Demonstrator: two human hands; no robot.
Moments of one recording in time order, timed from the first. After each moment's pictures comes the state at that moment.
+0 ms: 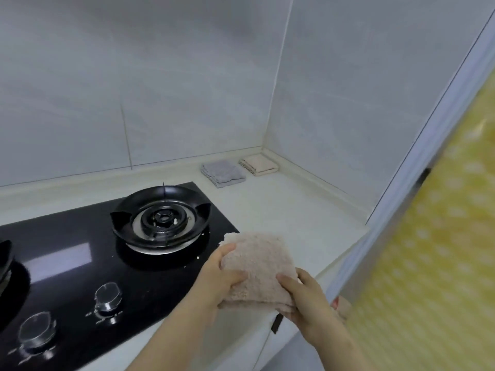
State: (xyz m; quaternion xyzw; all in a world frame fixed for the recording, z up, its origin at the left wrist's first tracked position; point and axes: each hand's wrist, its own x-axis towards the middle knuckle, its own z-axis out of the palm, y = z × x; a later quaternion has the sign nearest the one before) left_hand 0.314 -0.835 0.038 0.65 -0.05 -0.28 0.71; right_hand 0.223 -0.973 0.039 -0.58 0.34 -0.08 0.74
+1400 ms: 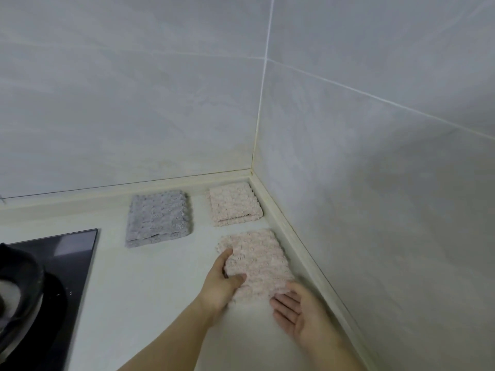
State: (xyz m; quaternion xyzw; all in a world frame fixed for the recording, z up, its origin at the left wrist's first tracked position) left_hand 0.592 -1.225 -0.042 0.66 0.06 -0.20 0.72; right_hand 0.536 -1.380 -0.025 -0.44 0.42 0.10 0.79
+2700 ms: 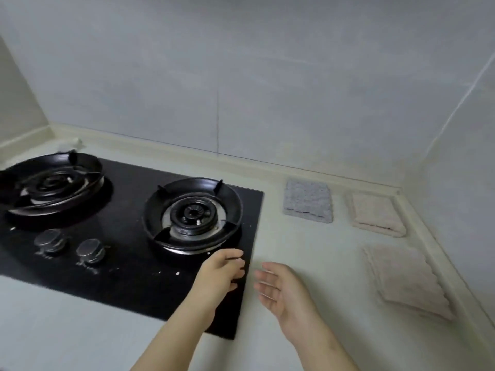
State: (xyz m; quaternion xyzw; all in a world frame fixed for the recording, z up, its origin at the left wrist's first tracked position) left_hand 0.420 -1.000 0.027 0.63 0.28 0.02 0.72; right_hand 0.460 -1.124 0.025 -0.60 0.16 0.29 0.73
